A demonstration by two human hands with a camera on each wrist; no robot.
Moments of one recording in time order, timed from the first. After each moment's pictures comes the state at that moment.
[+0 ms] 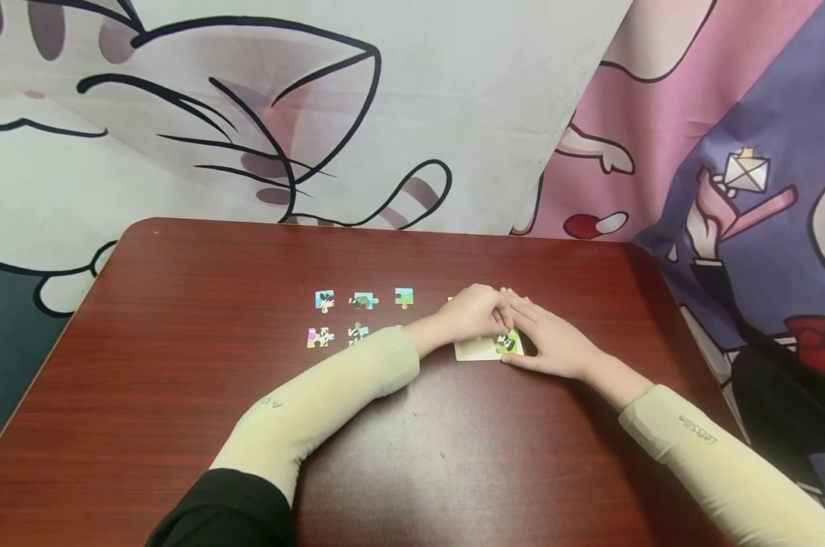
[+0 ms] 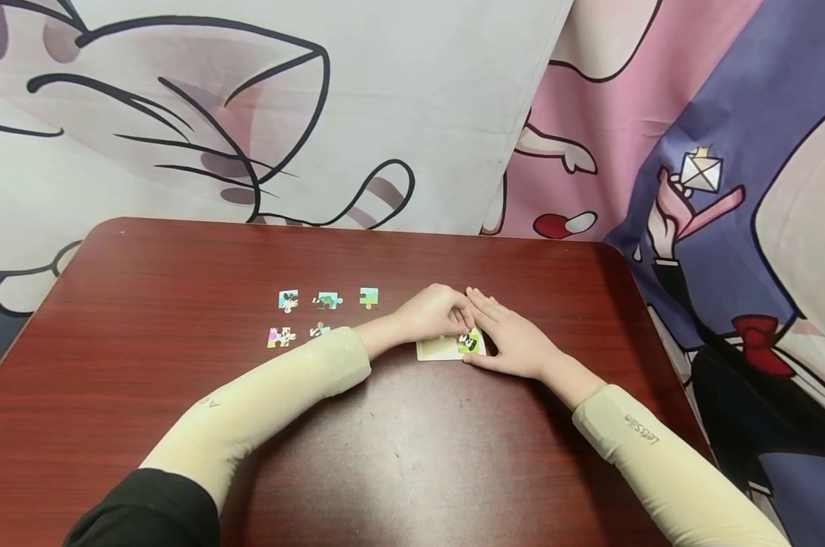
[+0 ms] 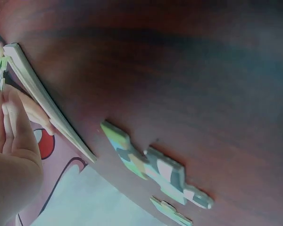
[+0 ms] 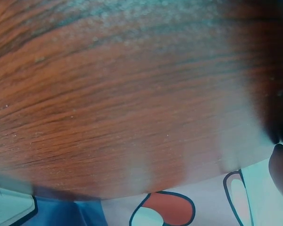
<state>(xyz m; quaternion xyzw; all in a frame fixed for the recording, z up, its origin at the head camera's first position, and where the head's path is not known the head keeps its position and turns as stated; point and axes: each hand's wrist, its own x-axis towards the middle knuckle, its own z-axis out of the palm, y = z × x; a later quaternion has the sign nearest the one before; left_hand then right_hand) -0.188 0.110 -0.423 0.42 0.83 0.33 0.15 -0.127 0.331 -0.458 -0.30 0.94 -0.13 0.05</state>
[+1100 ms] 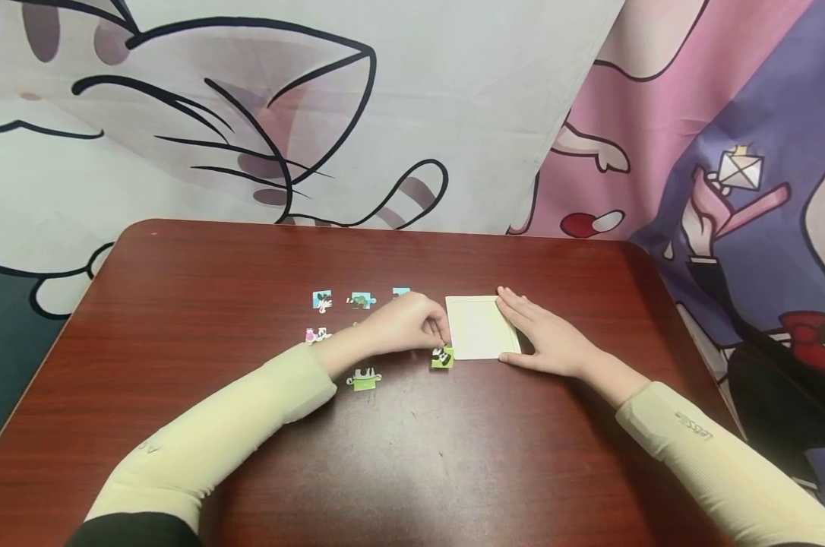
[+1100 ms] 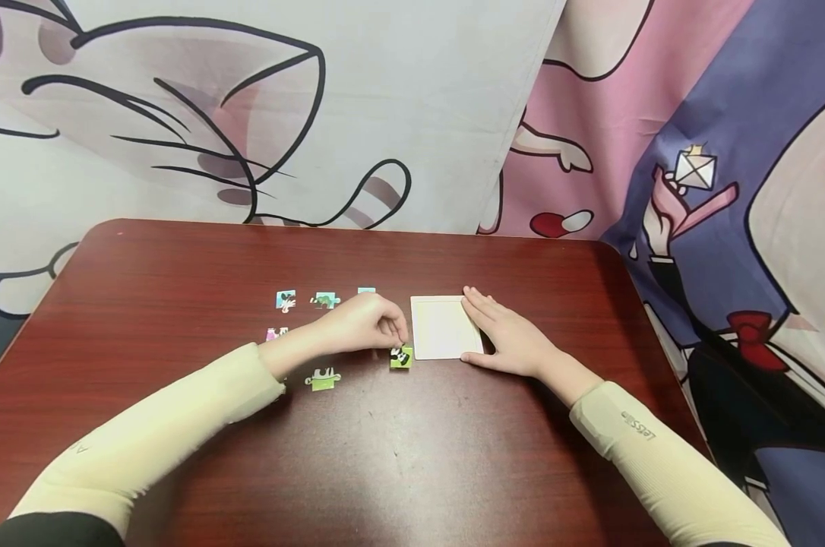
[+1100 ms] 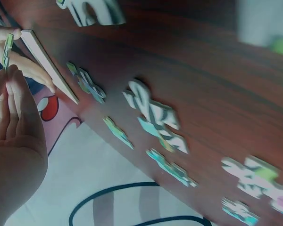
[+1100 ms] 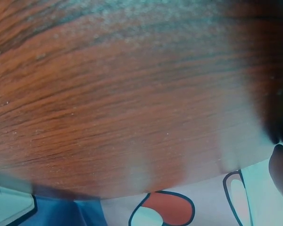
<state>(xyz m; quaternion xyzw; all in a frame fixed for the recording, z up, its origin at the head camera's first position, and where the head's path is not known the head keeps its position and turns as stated) -0.169 0.011 -0.404 0.40 0.82 0.35 0.21 -0.127 0.330 -0.454 -0.30 0.95 -0.11 0.06</state>
